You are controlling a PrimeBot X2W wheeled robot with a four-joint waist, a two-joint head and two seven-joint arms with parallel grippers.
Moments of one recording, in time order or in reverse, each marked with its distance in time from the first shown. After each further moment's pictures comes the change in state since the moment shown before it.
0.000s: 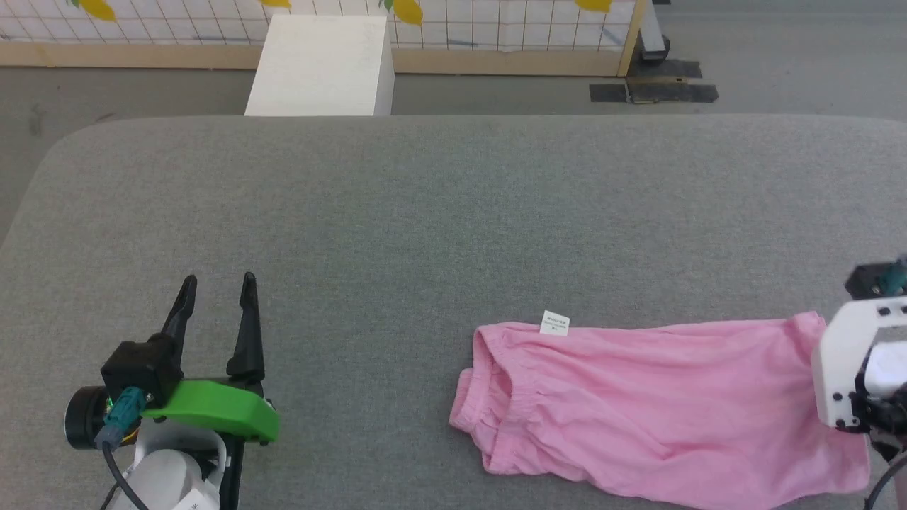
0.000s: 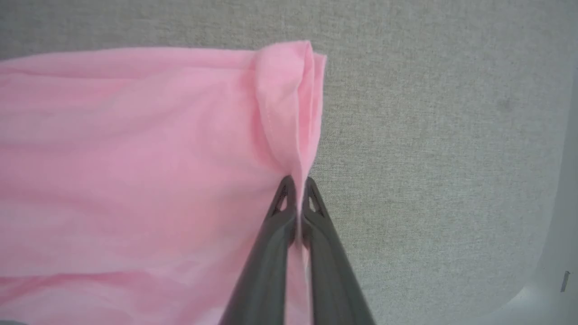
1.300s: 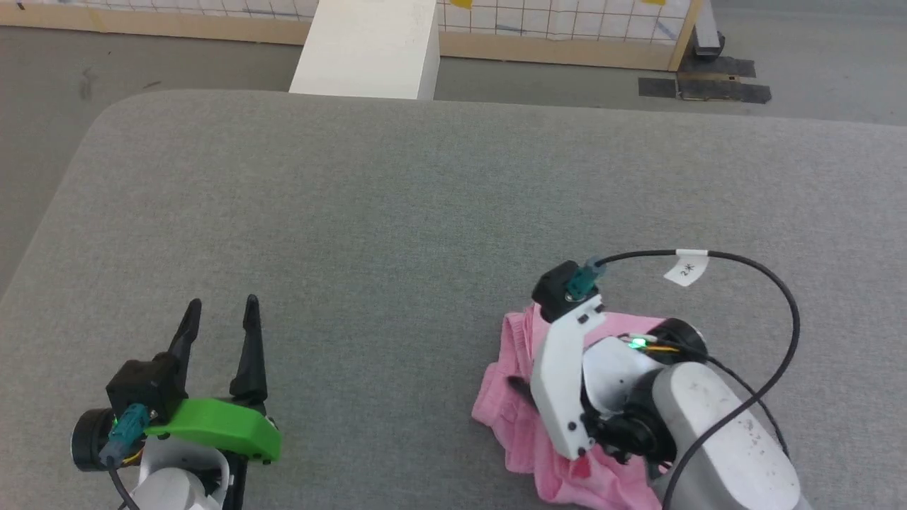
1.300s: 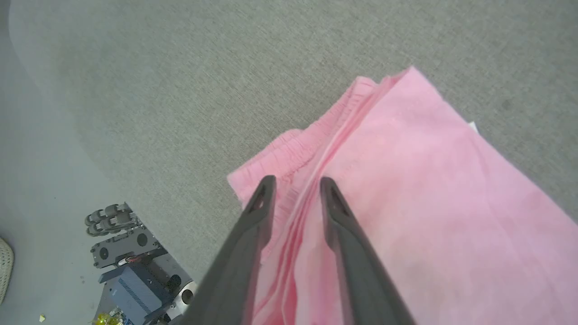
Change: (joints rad) left arm 0.038 -0.001 -0.009 0.011 -0.024 0.000 -0.001; right arm -0.087 0.251 0.555 -0.119 0.237 0.000 -0.019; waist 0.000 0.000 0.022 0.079
